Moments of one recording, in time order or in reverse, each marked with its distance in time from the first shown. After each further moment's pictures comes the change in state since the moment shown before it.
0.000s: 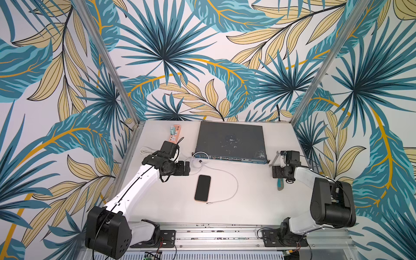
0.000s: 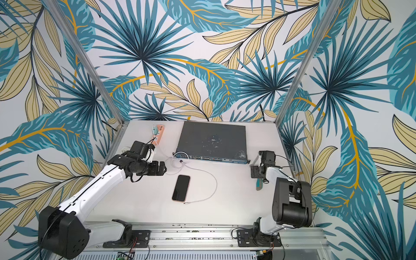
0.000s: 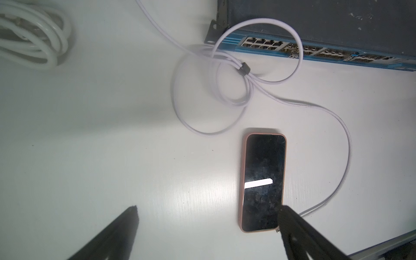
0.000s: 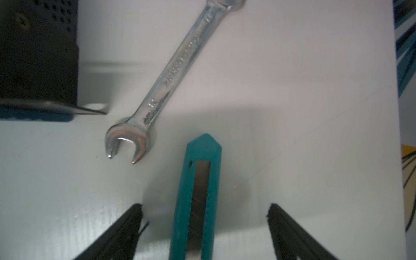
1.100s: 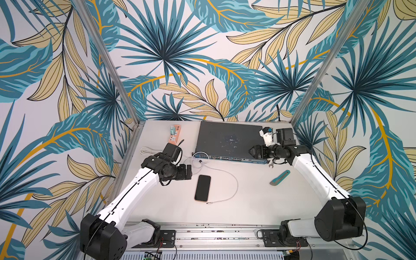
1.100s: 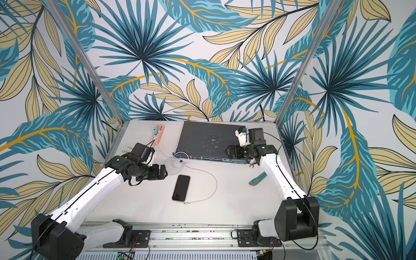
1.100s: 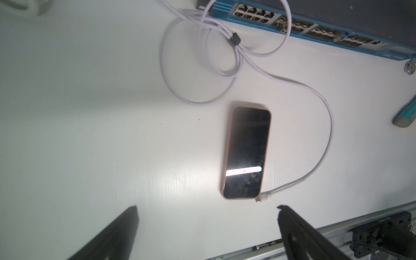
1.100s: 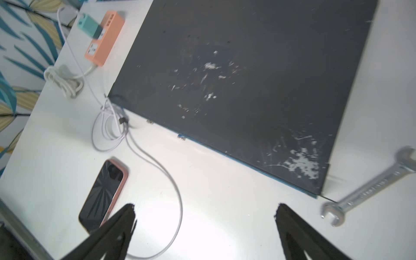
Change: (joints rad) left arm -0.107 -0.059 0.042 -0.171 -0.010 -0.159; right arm 0.343 -0.111 0.436 -0.399 -0.487 0.169
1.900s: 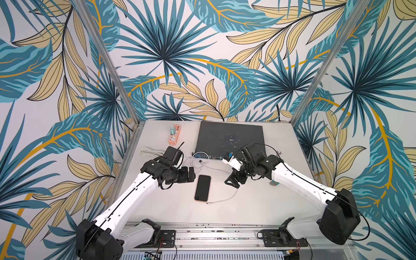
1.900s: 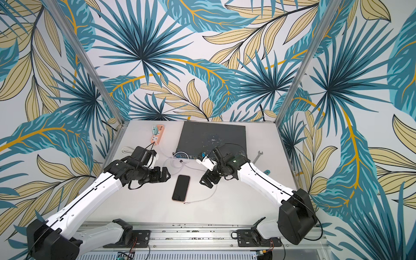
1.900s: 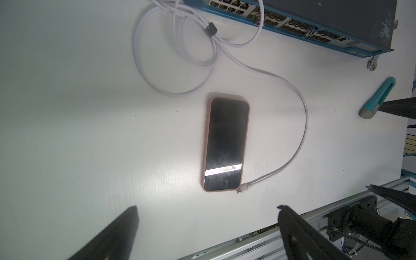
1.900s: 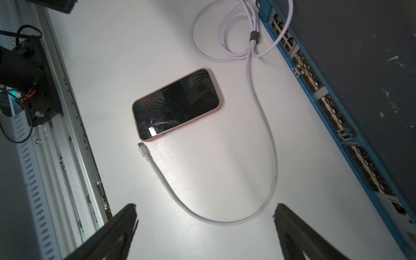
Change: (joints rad) left arm -0.037 -0.060 -0.051 0.054 0.061 -0.043; right arm 0.473 0.013 -0.100 -0.037 0.005 -0.329
